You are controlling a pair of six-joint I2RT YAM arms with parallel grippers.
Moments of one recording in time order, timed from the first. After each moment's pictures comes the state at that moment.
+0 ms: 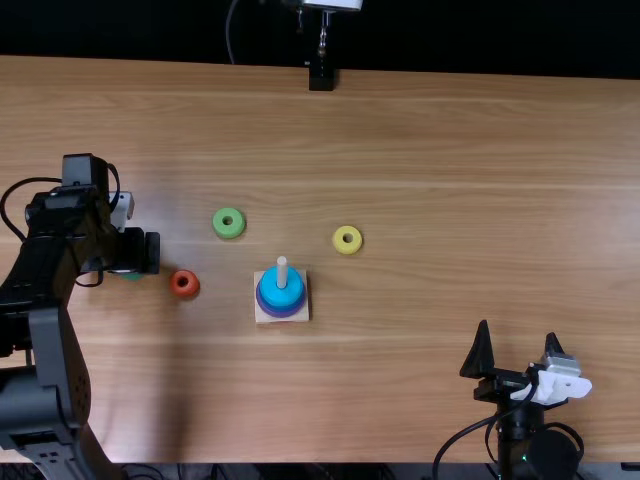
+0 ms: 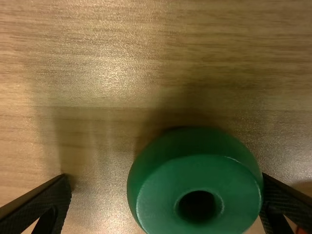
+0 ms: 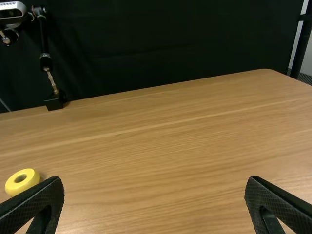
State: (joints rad) left arm 0.12 1.99 1.36 -0.81 0.00 0.05; right arm 0.01 0.01 0.03 -0.08 0.13 0.10
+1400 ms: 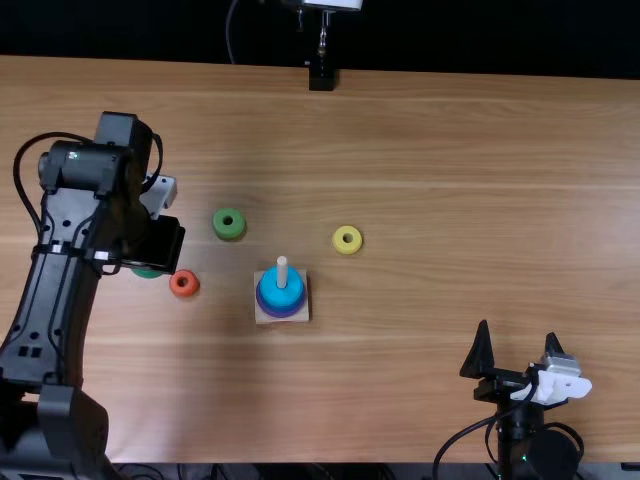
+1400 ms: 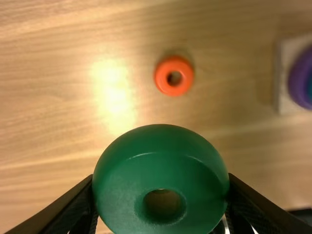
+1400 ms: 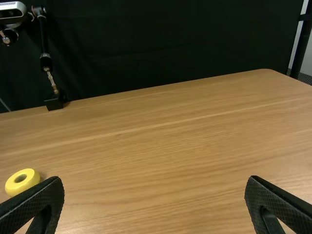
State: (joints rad) left arm -0.10 1.84 1.77 -1.48 0.01 0.05; right arm 0.01 0.01 0.03 -0.08 0.13 0.10
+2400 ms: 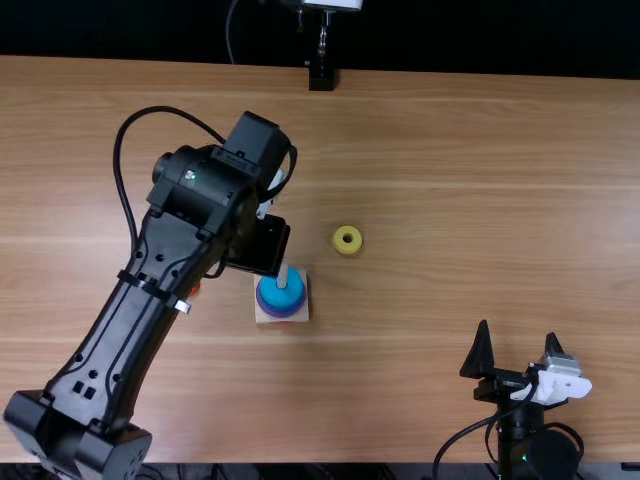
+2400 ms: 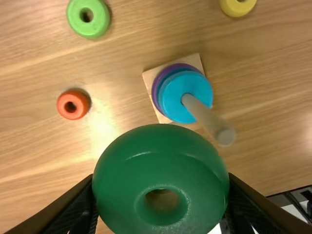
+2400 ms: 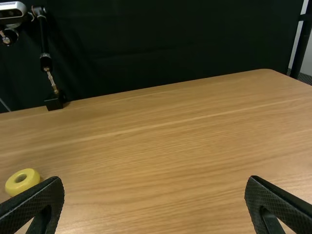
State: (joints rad) left arm -0.47 1.88 2.05 -1.54 0.01 -0.25; right arm 0.01 0.01 0.03 -0.08 0.13 0.10
